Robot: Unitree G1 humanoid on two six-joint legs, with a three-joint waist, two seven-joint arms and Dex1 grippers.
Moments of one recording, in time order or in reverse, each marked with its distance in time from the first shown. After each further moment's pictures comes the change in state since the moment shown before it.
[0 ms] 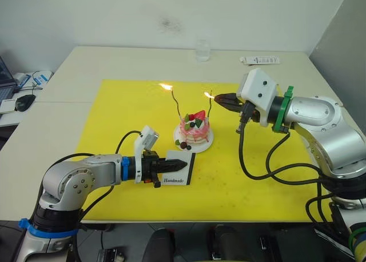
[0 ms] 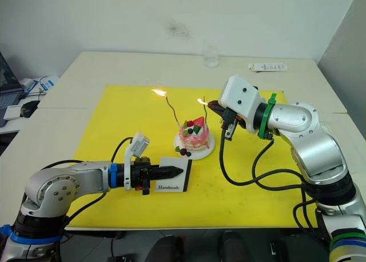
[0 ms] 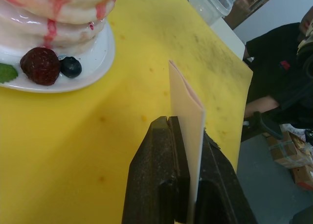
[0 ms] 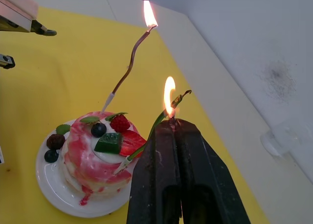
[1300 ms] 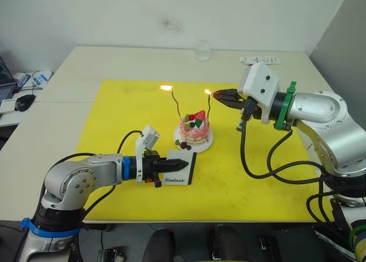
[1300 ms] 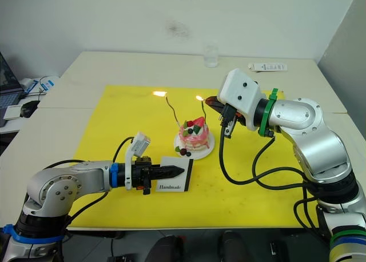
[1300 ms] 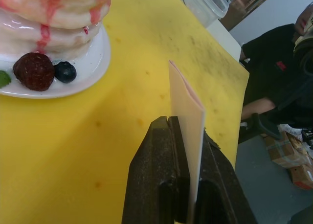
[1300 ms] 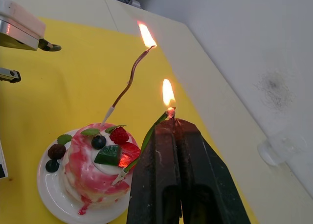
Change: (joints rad) left arm -0.006 -0.016 0.000 0.002 0.015 -0.001 -0.017; right arm -0.032 -0.009 -0.009 -0.024 0.034 0.024 -0.004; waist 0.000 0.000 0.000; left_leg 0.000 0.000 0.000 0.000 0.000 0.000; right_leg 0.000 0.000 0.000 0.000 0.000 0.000
